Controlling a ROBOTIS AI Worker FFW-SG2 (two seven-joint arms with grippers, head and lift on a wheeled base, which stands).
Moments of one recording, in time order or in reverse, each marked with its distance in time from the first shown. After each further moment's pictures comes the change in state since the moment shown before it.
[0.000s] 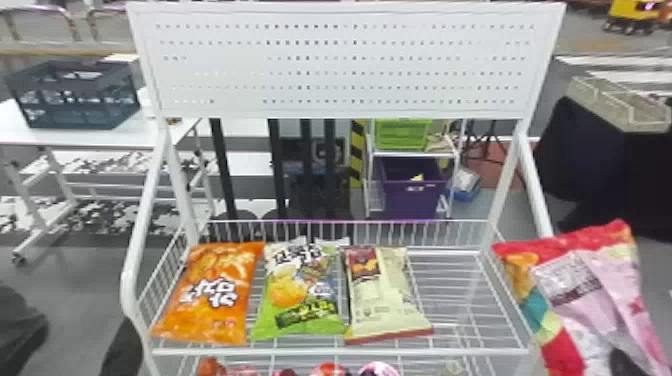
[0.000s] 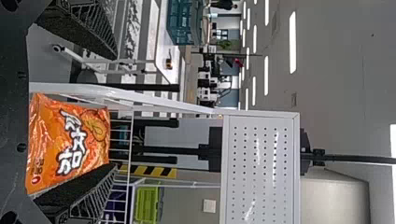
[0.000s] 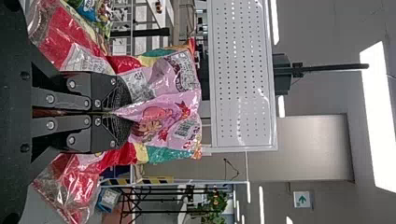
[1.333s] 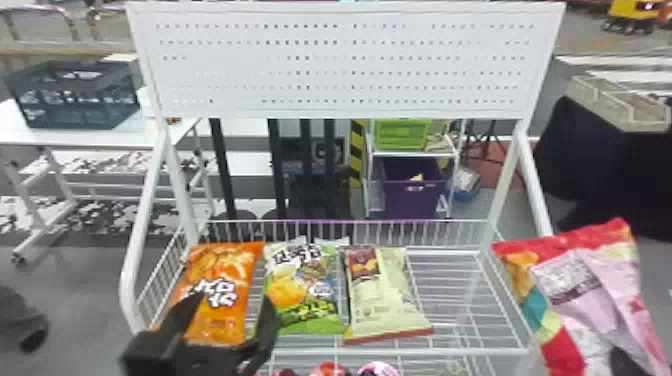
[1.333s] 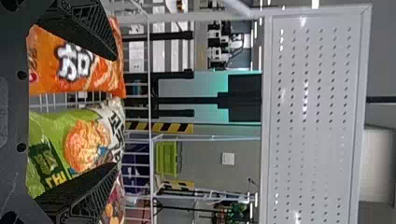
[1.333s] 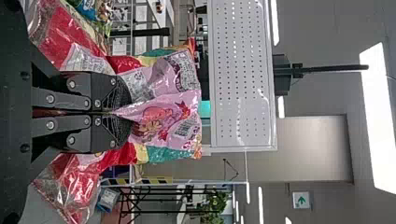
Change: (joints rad) left arm -0.529 0.089 -0.485 0.358 -0.044 0.074 0.140; right arm -0.003 -0.006 -0.003 0.002 -0.001 0.000 0.000
